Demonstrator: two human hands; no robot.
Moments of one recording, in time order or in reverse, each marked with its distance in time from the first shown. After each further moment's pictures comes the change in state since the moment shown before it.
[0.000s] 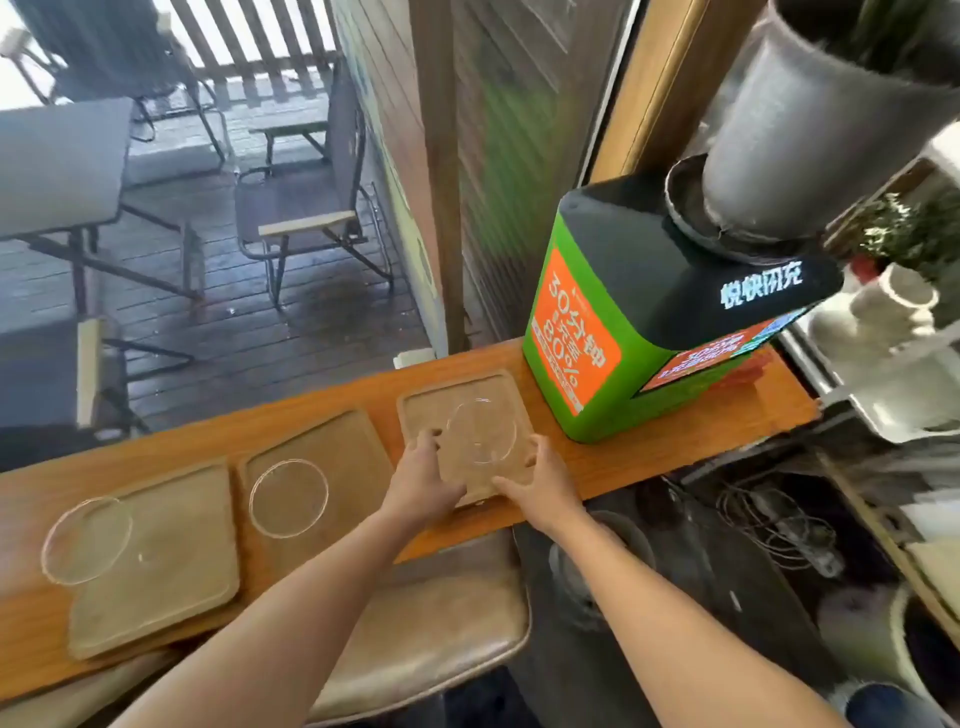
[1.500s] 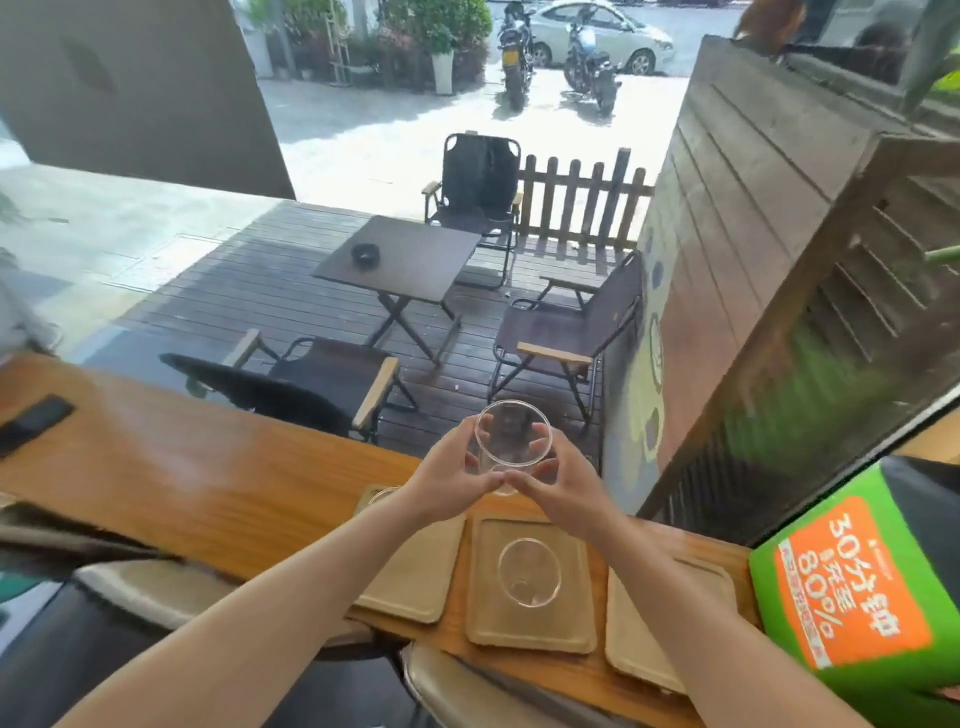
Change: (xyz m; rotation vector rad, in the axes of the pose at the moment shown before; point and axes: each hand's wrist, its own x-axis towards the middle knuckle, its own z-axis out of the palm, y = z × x) left_hand -0.108 -0.090 -0.268 -0.309 0.481 0.216; right_hand -0.055 -0.296 0.109 -0.084 -0.333 -0.804
